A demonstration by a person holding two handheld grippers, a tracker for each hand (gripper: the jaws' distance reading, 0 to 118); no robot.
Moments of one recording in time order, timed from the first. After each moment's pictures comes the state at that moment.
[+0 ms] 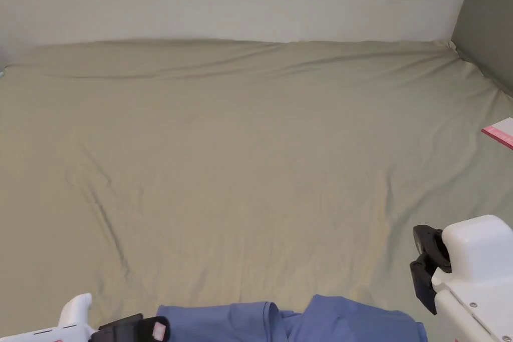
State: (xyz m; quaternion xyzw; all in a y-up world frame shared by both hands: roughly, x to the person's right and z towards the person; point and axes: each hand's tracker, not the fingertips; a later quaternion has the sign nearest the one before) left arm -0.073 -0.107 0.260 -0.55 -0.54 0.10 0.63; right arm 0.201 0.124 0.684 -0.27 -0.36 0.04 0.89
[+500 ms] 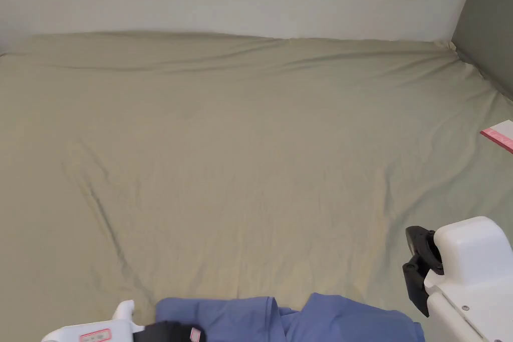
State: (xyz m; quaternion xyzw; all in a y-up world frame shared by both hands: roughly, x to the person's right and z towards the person) left arm -0.015 -0.186 0.289 -0.65 -0.49 0.17 0.56; right arm 0.198 0.125 0.679 -0.28 -0.35 0.05 0.89
